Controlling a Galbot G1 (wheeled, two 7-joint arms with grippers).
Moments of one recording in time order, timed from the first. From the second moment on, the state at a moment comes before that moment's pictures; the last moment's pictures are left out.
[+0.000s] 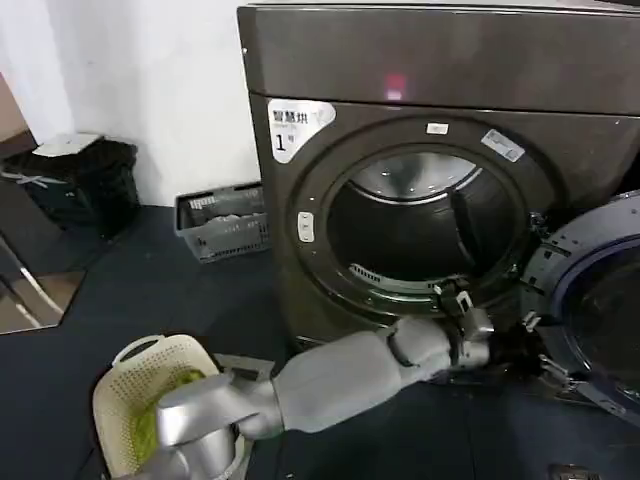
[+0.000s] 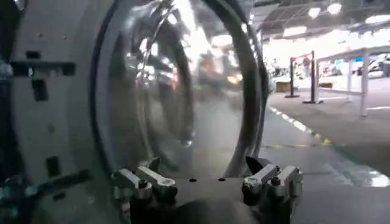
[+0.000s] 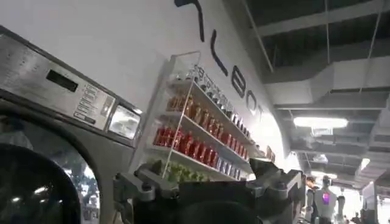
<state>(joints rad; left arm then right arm) 0.15 -1.61 0.75 -1.20 -0.73 0.00 0.39 -1.60 0.97 2.18 1.74 0.47 -0.20 -0.24</state>
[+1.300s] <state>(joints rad) 0.19 -1.12 0.78 -1.68 -0.68 -0.21 0.32 -1.60 0.96 2.21 1.74 0.47 -0.17 -0.28</state>
